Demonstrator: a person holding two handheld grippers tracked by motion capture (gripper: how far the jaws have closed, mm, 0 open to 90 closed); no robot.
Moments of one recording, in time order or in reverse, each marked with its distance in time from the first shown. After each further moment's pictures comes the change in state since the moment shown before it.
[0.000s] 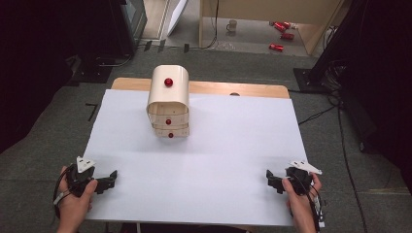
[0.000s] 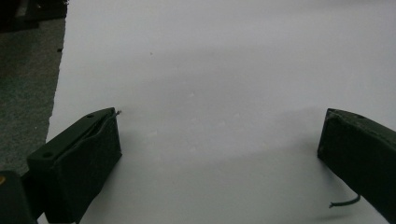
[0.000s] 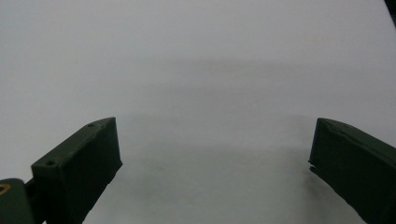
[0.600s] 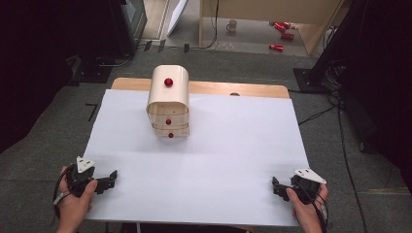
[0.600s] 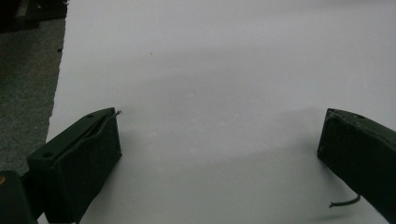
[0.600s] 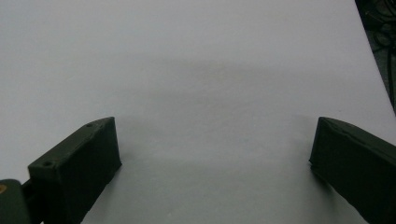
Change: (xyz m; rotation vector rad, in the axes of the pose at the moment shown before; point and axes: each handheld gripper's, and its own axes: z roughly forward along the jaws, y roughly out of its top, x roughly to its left) left arm 0.000 0.000 0.000 0.000 0.000 0.001; right arm -0.013 -0.021 -0.006 -0.019 -0.049 -0.072
